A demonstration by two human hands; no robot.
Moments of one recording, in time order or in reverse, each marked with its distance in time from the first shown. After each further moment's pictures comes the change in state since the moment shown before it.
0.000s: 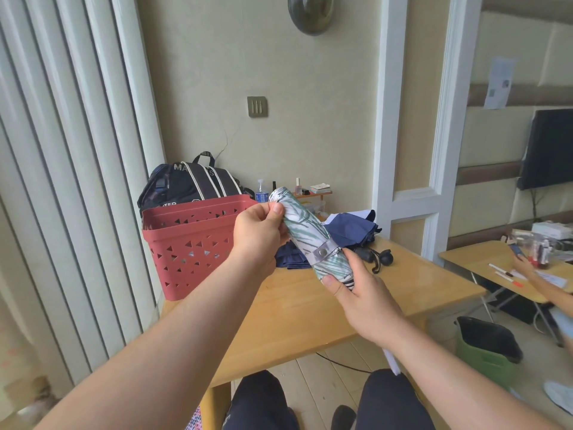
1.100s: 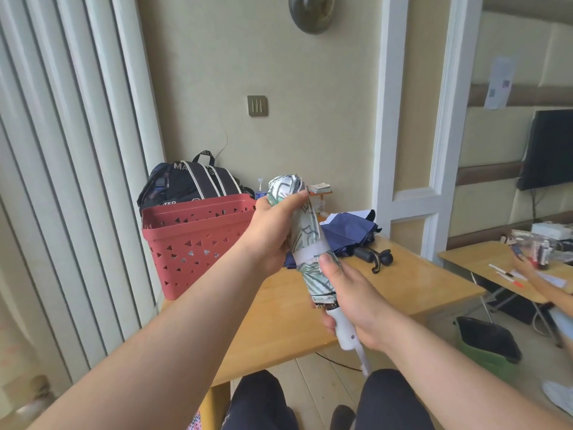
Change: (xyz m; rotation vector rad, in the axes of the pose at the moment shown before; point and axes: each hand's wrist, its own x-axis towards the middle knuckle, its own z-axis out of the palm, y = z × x) left_hand -0.001 0.014 0.012 -0.116 -0.219 -0.204; right_hand -0.006 -0.052 0.003 0.720 -0.251 0.301
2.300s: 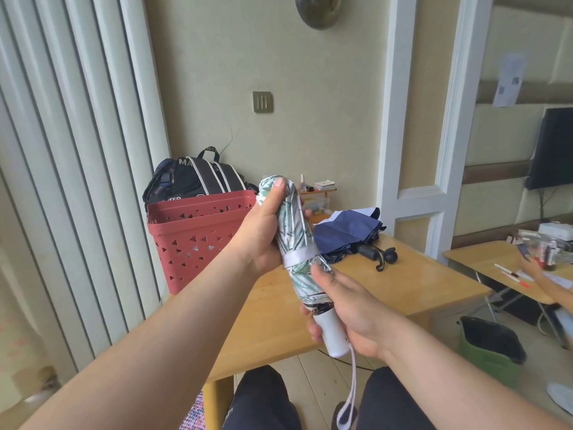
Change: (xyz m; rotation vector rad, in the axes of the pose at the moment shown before) left_hand 0.007 -0.007 -0.024 -0.159 -0.173 -0.045; right_hand -0.008 0.004 0.014 0.168 -0.170 0.139
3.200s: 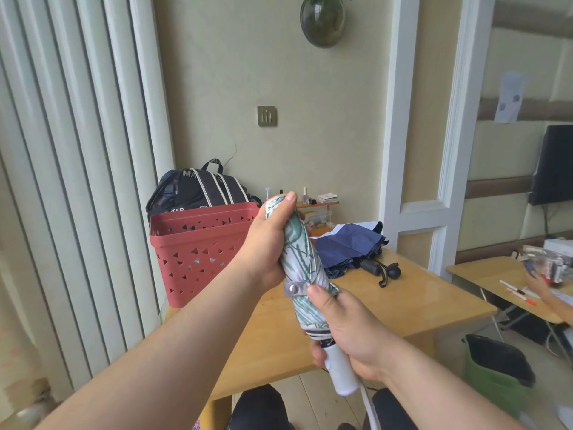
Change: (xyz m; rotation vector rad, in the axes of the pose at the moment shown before) left_hand -0.007 0.003 0.013 0.018 0.081 0.167; right_hand 0.002 0.000 0.007 -0.123 0.008 -0.129
